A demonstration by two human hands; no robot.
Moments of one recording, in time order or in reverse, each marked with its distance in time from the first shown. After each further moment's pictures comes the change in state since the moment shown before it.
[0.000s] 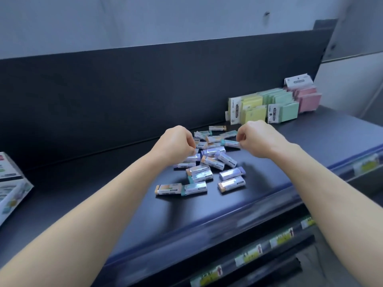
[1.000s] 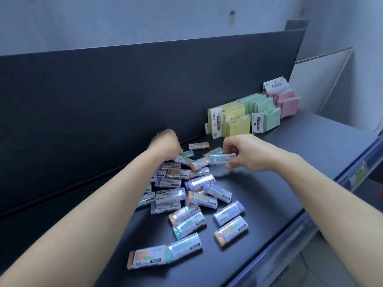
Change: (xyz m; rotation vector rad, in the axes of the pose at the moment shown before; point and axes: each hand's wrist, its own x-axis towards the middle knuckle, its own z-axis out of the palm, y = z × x) left_hand 0.154 -0.013 0.032 0.062 -0.110 -0.085; right_hand 0.055 0.028 0.007 0.174 -0.212 0.014
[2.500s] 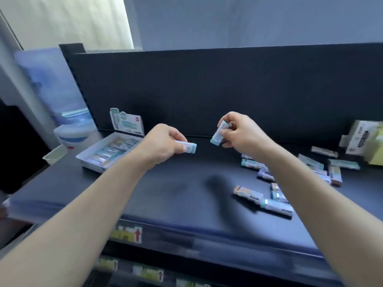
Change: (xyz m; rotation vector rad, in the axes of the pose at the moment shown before) left_hand -0.273 -0.138 -0.081 -0.413 0.484 -0.383; right_hand -0.019 -0.224 0.072 0.667 -0.127 -0.557
